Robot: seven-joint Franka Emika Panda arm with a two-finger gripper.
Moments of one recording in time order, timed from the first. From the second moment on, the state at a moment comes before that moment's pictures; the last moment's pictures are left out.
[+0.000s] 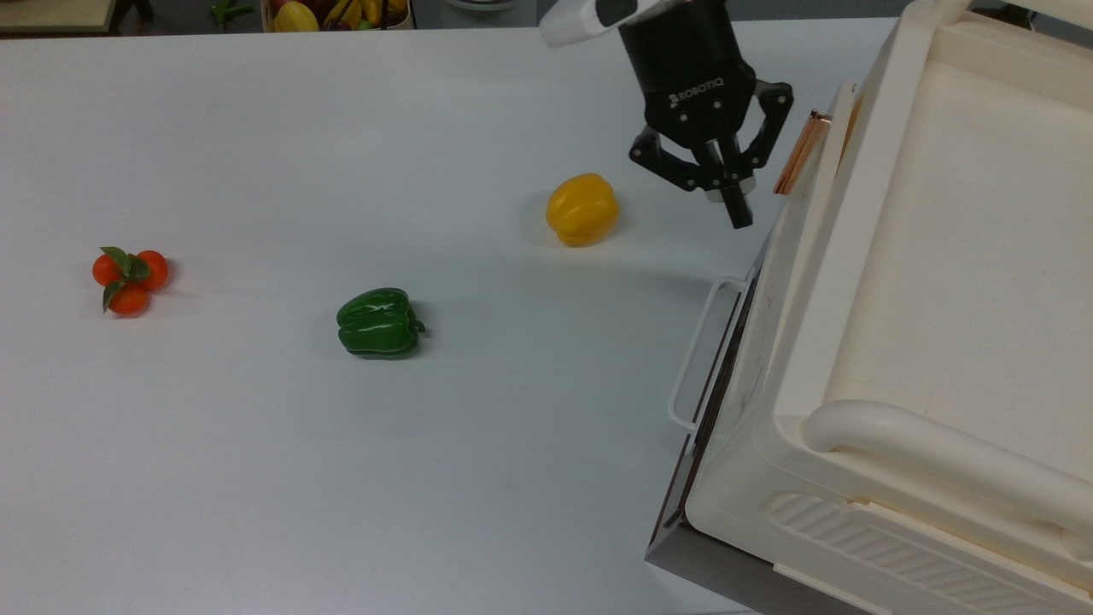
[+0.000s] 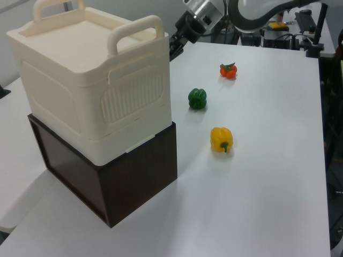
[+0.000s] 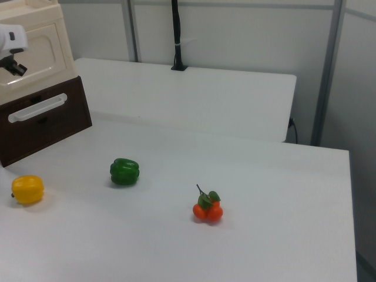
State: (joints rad) arm 0.14 0.26 0.24 -1.63 0.36 2.65 0.14
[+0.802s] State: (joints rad) arm 0.18 0.31 0.26 -1.63 0.31 2.74 0.14
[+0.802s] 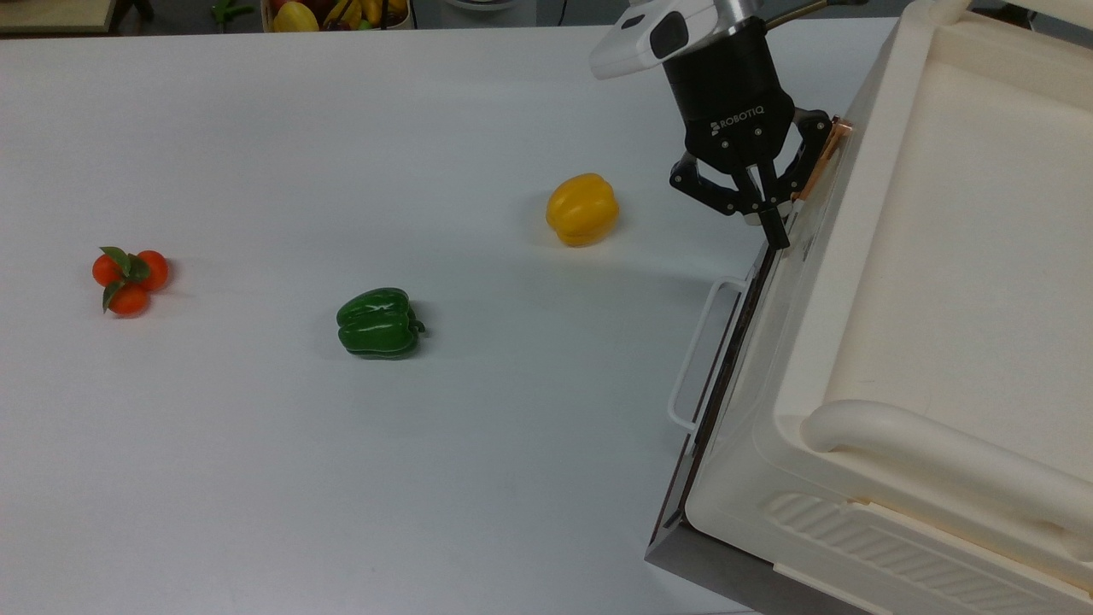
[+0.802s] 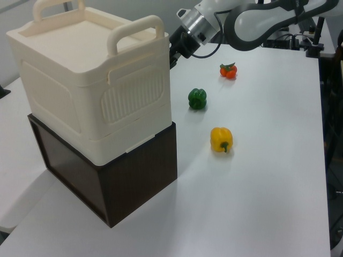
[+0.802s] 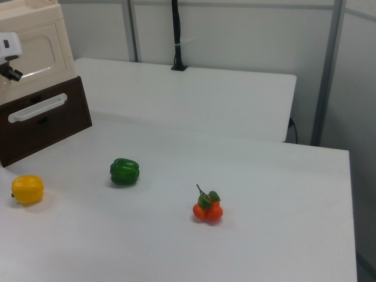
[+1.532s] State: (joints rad) arm 0.07 0.23 0.23 -1.64 0.28 2.41 0.15
